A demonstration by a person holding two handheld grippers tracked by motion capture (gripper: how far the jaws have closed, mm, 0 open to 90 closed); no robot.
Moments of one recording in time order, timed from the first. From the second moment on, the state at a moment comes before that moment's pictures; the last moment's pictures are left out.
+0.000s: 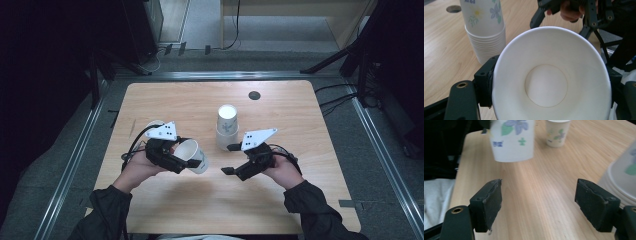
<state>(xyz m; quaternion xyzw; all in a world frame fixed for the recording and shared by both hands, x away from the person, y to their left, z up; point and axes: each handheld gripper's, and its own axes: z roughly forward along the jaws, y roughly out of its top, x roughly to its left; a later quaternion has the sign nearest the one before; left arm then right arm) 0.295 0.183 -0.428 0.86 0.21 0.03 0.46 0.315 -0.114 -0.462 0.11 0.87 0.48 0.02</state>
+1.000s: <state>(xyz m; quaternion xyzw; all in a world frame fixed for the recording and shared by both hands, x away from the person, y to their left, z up) 0.301 0.220 -0.445 0.88 0.21 0.05 0.41 0.339 -0.144 -0.471 0.18 0.88 0.44 0.07</state>
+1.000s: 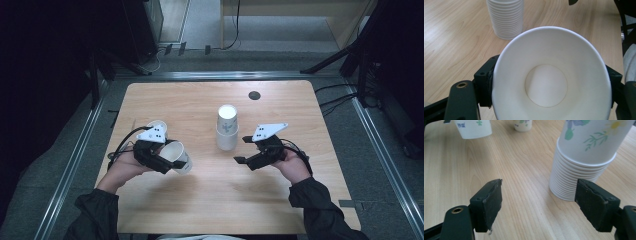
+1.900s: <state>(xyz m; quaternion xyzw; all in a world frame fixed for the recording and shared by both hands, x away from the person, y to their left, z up) 0.286 0.262 -0.461 0.88 0.26 0.08 0.38 0.368 -0.148 -0.474 0.21 0.87 0.44 0.08</state>
